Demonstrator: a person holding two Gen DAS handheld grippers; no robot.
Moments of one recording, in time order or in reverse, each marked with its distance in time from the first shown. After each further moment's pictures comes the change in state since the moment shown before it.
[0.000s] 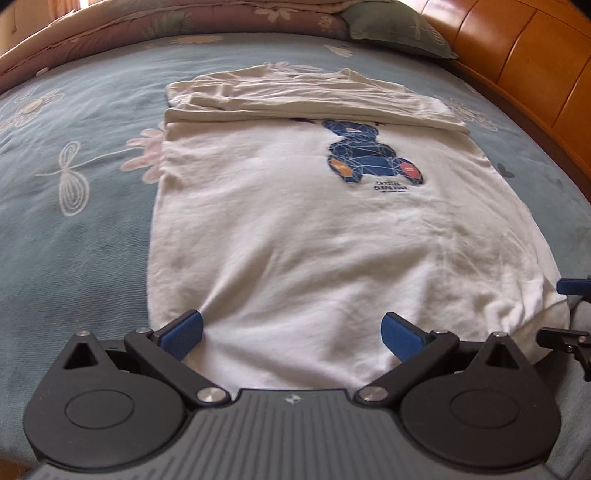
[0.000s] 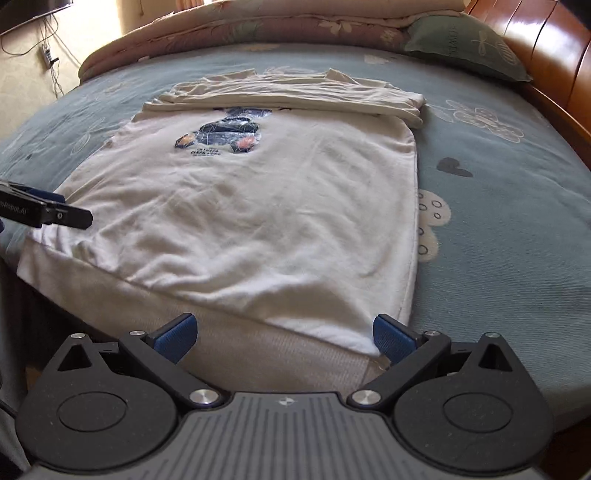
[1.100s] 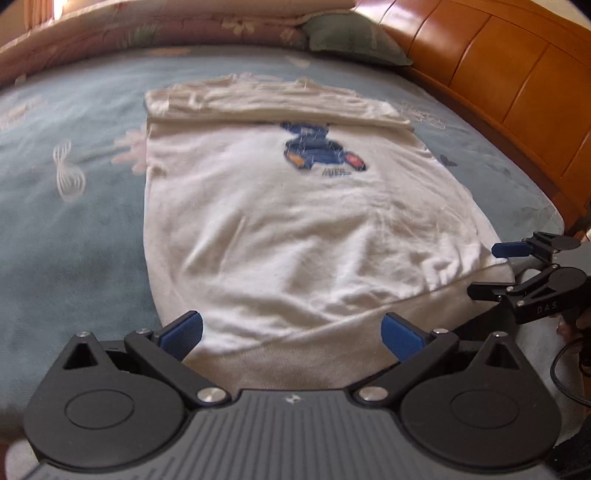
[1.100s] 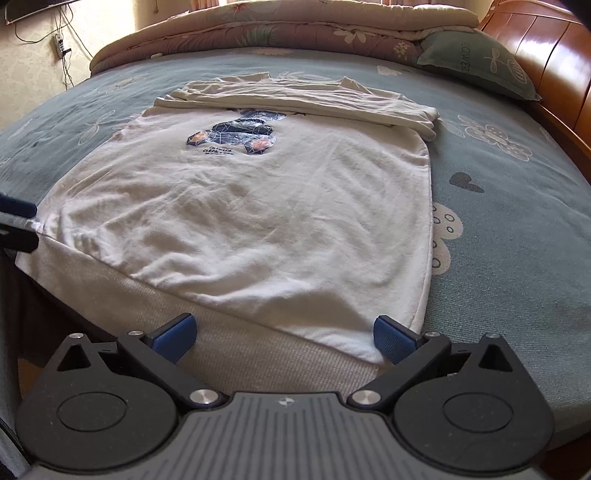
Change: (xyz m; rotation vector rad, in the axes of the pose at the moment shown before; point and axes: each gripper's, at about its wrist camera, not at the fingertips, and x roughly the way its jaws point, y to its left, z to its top) left arm -0.049 -0.011 -0.030 0.115 -0.081 -0.106; right arm 0.010 0.012 -0.003 -0.062 -0.037 -0.014
